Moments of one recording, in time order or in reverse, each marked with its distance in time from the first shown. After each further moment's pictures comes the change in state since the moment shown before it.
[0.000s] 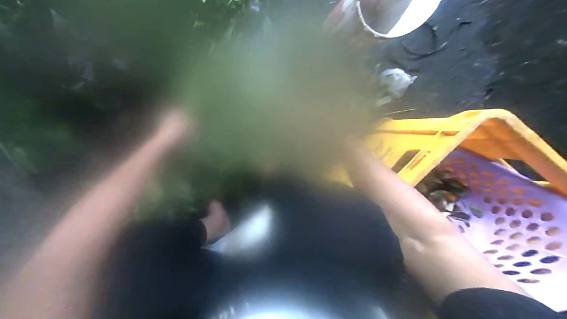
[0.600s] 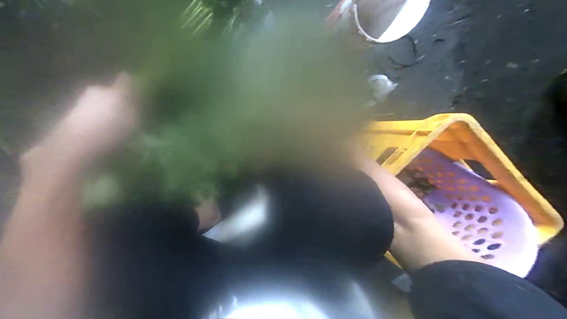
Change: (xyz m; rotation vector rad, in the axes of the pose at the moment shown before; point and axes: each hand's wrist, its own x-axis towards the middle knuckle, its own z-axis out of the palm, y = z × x) left_hand -0.137 0.010 -0.082 0.455 0.198 0.211; right_hand 0.018 0.029 0.010 0.096 -0.225 0.534
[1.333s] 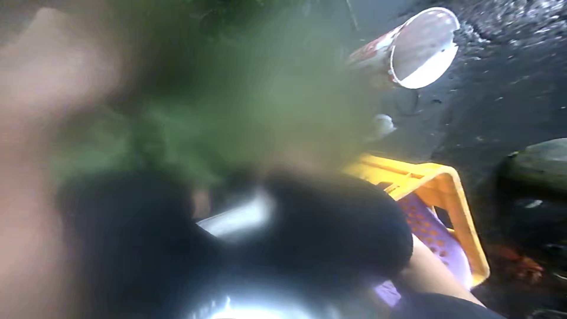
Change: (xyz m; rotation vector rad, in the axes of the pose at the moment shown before) left_hand -0.034 -0.053 0.002 -0.114 0.313 0.074; right_hand -0.025 -0.029 0.059 -0.423 -0.180 -0.060
